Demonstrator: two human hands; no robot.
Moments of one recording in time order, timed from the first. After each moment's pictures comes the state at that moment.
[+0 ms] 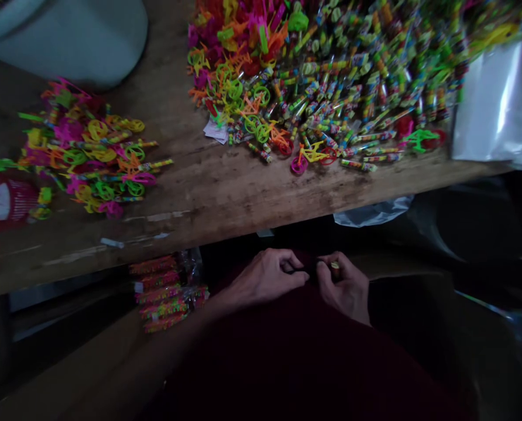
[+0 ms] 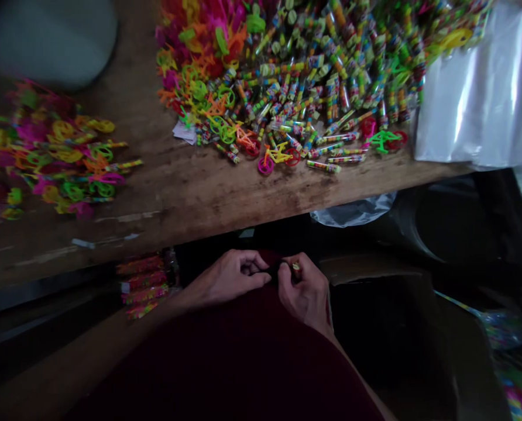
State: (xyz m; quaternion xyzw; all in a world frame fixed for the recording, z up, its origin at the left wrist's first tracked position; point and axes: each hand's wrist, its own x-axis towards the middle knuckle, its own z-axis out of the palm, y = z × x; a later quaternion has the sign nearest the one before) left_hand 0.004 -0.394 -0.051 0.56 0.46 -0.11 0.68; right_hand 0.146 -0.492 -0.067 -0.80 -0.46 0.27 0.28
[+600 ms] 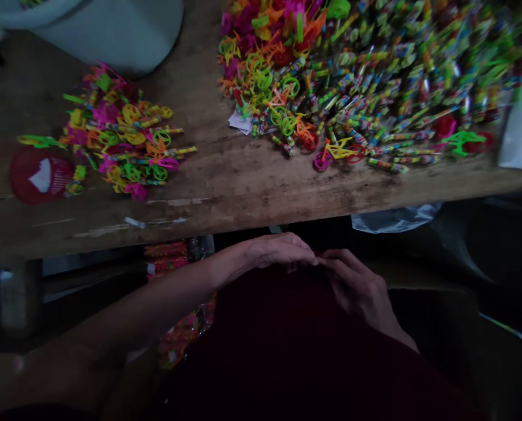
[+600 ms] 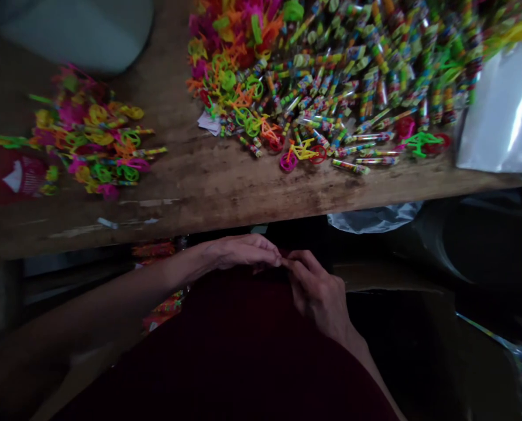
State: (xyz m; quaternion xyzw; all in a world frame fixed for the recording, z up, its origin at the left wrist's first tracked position) left_hand 0.011 -0.363 -0.076 0.42 0.35 -0.18 0.82; right_hand 0.169 -0.487 -0.060 -0.64 -0.65 0.34 0.21
